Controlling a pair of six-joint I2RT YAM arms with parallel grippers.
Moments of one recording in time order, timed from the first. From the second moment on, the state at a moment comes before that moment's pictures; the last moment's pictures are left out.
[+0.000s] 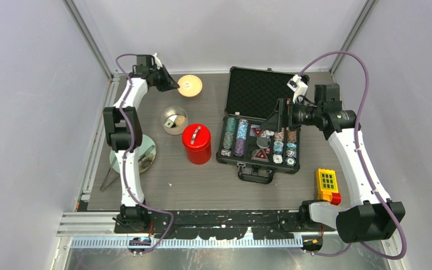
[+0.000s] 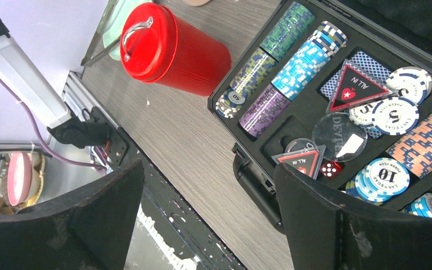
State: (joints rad) left arm -0.02 2.33 2.04 -0.46 0.49 -0.46; right arm 0.07 1.18 1.22 -0.78 -0.79 0.11
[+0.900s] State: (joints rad) left arm 0.13 1.80 1.52 -0.64 0.59 -0.36; right arm 0.07 1.13 1.21 -0.79 -0.79 0.11
